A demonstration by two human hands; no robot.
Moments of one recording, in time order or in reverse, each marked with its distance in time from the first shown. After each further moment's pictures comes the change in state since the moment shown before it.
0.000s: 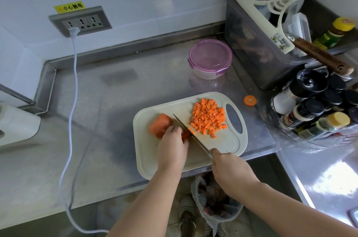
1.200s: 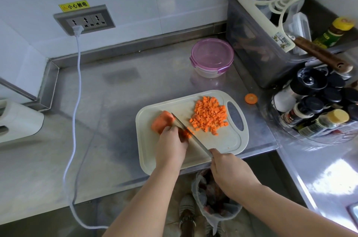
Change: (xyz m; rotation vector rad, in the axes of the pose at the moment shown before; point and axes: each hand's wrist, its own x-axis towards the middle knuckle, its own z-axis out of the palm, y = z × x) left_hand -0.002 -0.009 -0.005 -0.060 -0.024 -0.104; right_hand -0.013 -0.009 0.005 0.048 0.065 -0.033
